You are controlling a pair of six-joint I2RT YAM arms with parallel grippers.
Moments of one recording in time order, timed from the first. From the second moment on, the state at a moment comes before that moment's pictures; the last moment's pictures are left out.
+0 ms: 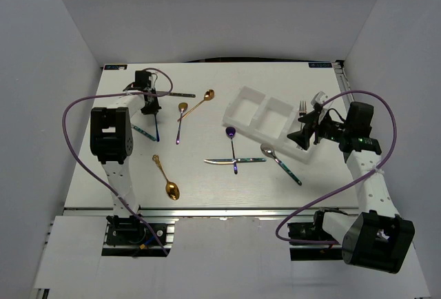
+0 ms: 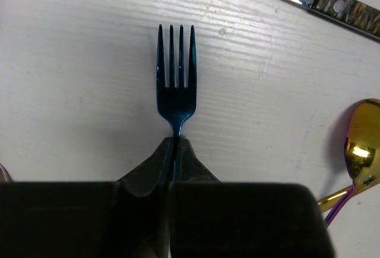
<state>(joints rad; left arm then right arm) -0.03 2.12 1.53 -0.37 -0.09 -0.22 -0.14 1.06 0.80 -0.35 -1.05 -0.57</state>
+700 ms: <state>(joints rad) -0.03 1.85 1.43 -0.39 0.22 -0.31 -0.19 1.06 0.80 -0.34 -1.06 -0.55</state>
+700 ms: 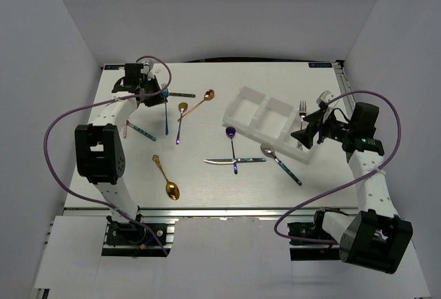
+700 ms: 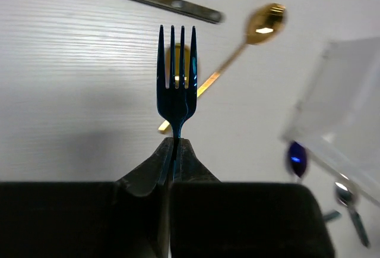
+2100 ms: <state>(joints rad) -0.85 2.56 2.19 0.45 0.32 -0.68 -0.48 0.93 0.73 -0.15 -1.11 -0.32</state>
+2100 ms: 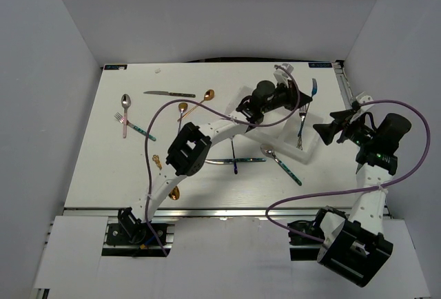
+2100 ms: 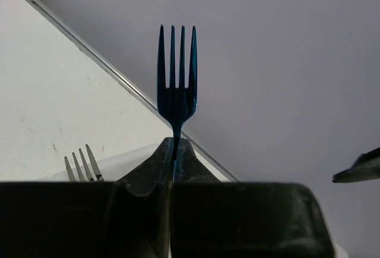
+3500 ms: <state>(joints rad) -0.92 2.55 2.01 0.58 0.12 -0.49 -0.48 0.96 0.72 -0.13 -1.13 -0.32</state>
